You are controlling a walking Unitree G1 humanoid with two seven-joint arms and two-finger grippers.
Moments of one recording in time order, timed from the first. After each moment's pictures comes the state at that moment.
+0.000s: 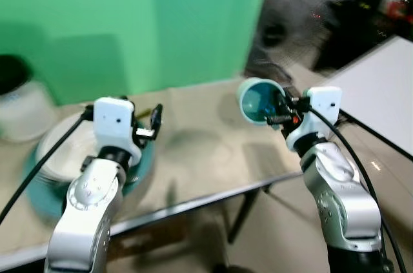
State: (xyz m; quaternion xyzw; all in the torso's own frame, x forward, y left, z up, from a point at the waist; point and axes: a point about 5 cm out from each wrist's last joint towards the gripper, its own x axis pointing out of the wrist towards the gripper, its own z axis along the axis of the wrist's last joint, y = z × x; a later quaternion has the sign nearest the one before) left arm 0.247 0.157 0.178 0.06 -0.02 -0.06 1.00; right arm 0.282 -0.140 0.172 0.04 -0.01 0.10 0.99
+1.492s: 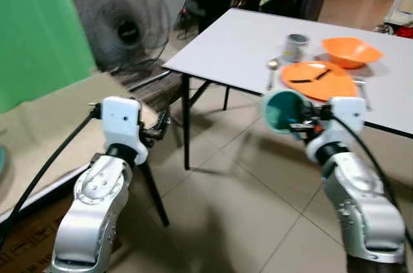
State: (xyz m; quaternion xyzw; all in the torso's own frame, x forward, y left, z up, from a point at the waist) left arm 0.256 0.152 0.177 0.05 -0.01 -0.08 1.00; right arm 0.270 -0.173 0.164 0.03 0.02 0.02 1.00
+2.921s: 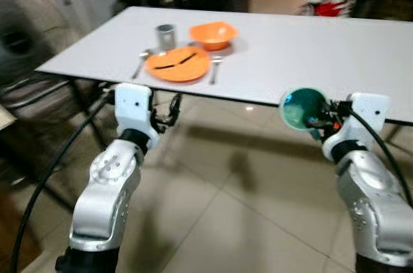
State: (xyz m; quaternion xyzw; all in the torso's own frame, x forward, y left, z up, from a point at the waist) left arm 0.279 0.140 0.179 0.02 -0.03 -0.11 0.99; right arm 0.266 -0.186 0.173 0.02 0.03 -0.03 1.00
